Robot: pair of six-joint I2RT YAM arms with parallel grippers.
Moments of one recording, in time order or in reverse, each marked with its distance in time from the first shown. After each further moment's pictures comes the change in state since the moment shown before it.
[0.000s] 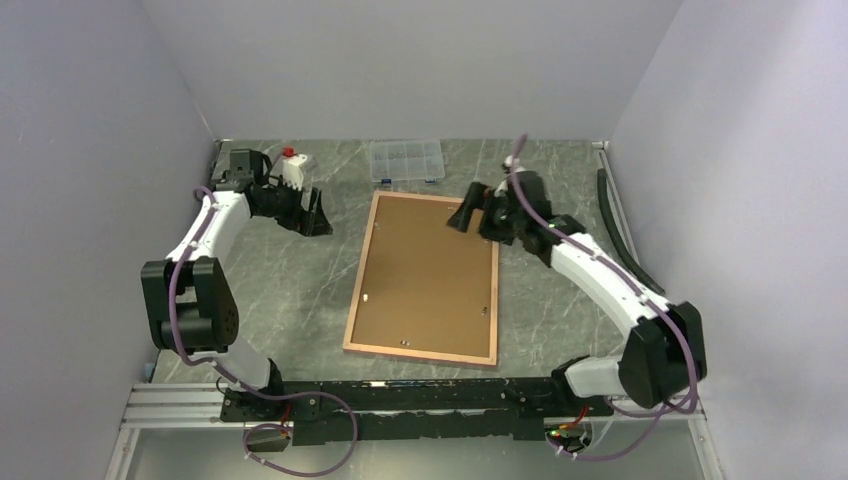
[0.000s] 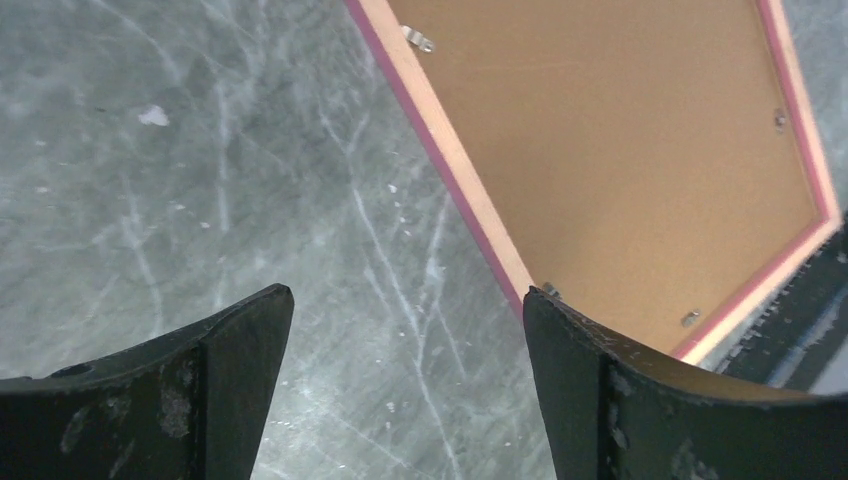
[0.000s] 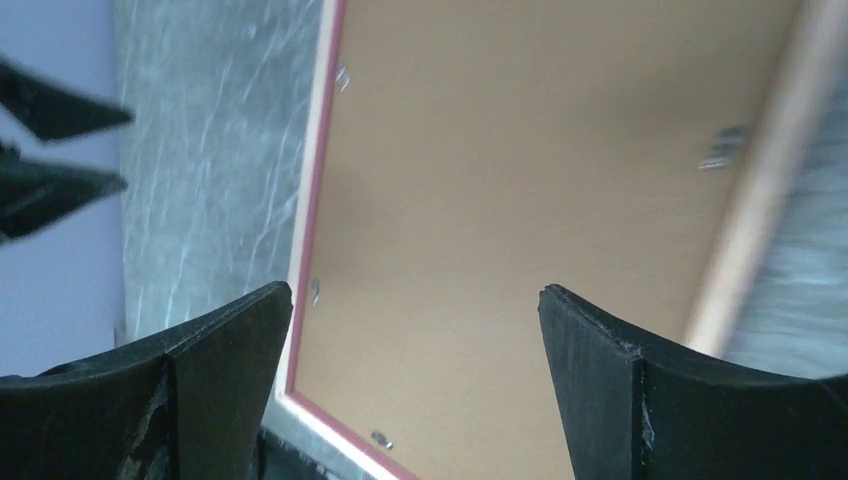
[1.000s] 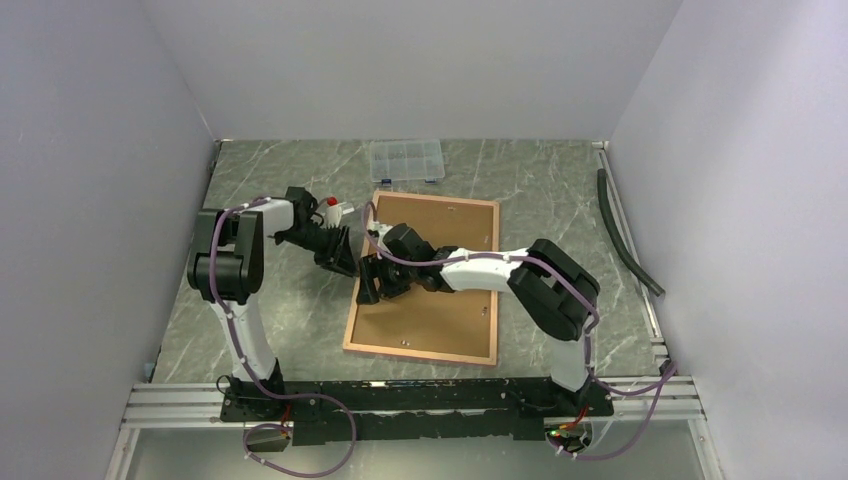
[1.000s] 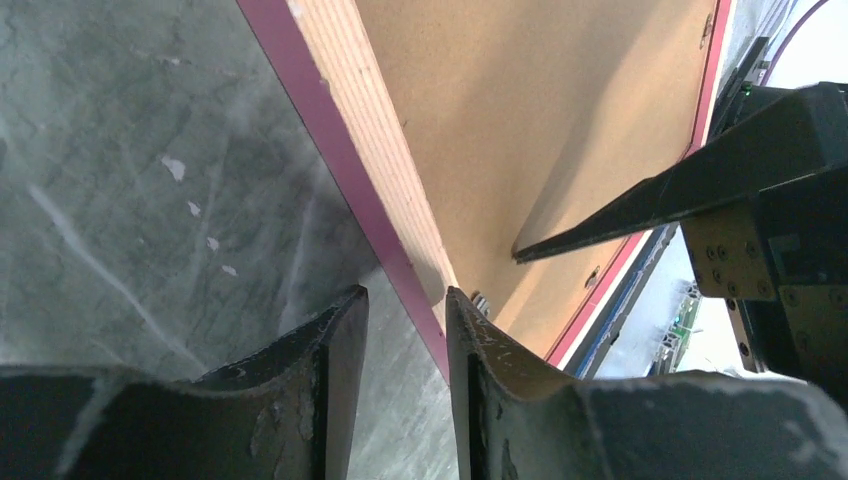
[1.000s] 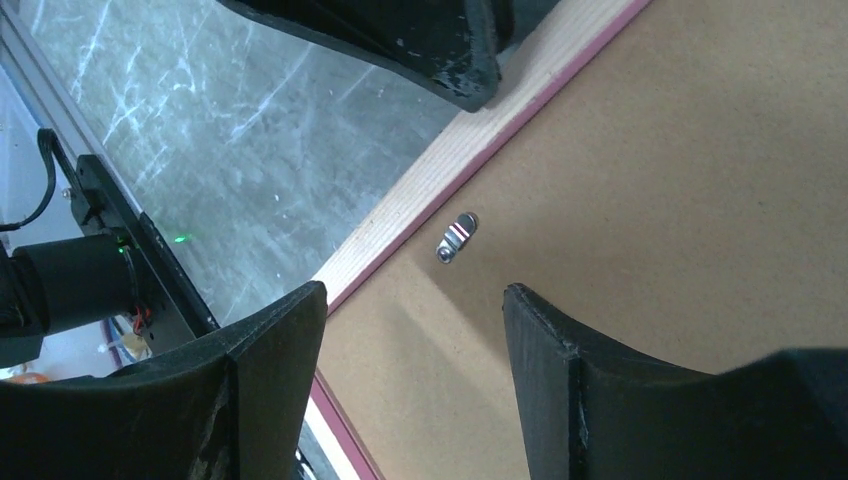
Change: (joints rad) left arm -0.134 0.368 -0.085 -0.023 0.174 -0.126; right arm 0.549 0.600 0.111 0.373 -0.117 -0.072
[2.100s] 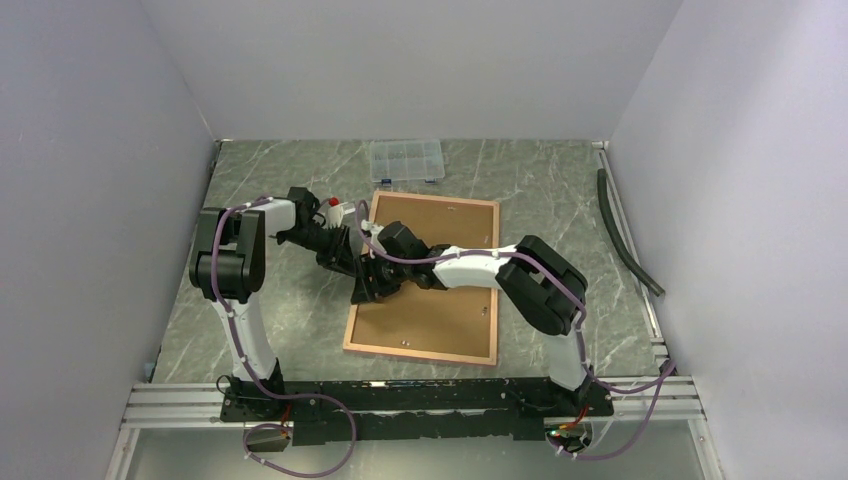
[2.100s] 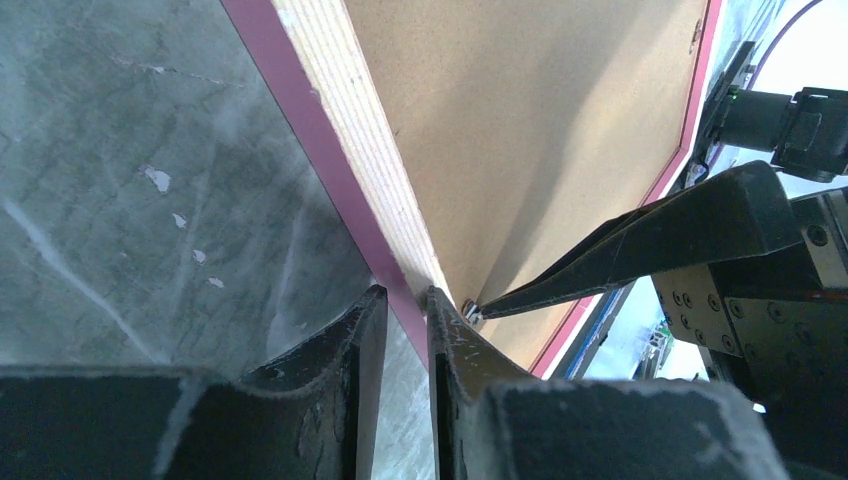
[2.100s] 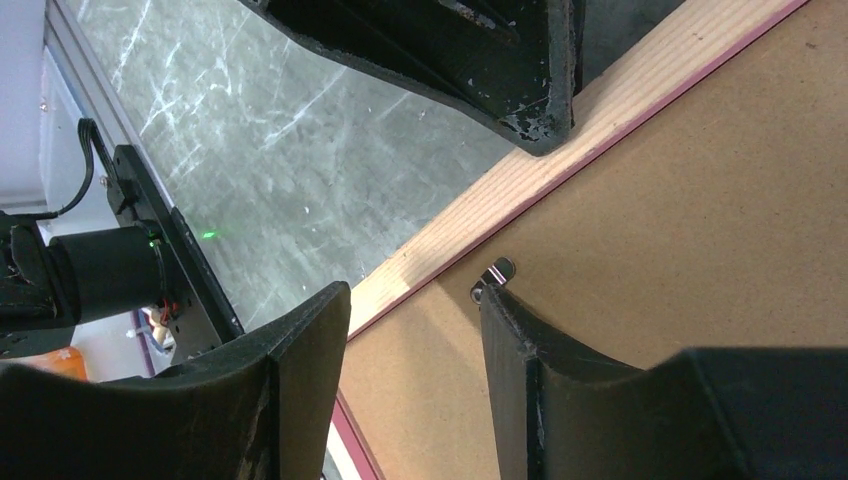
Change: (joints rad) left arm -0.013 0.018 0.011 0.008 0.010 -0.022; right arm -0.001 0.077 0.060 0.042 -0.095 0.004
